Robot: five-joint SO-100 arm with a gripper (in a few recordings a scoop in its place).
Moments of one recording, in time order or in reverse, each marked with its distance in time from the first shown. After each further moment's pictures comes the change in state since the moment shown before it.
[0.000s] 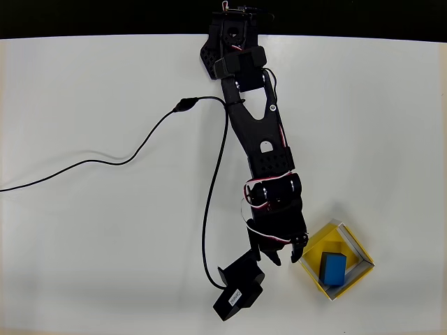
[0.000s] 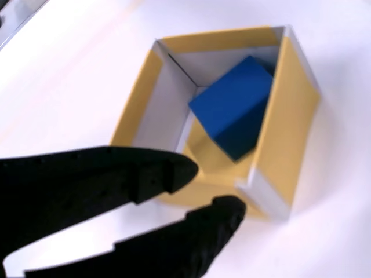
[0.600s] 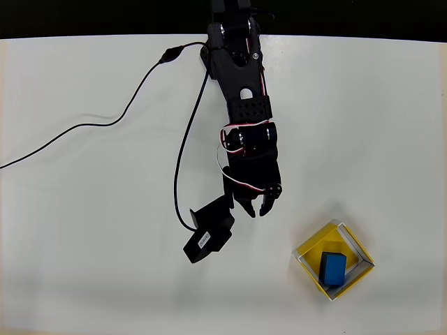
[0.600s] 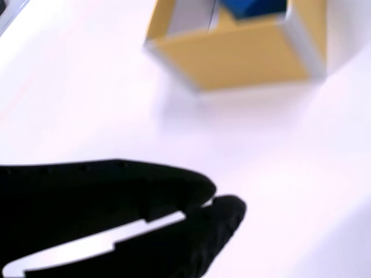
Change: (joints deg) arm 3.2 36.7 44.2 -3.5 1.1
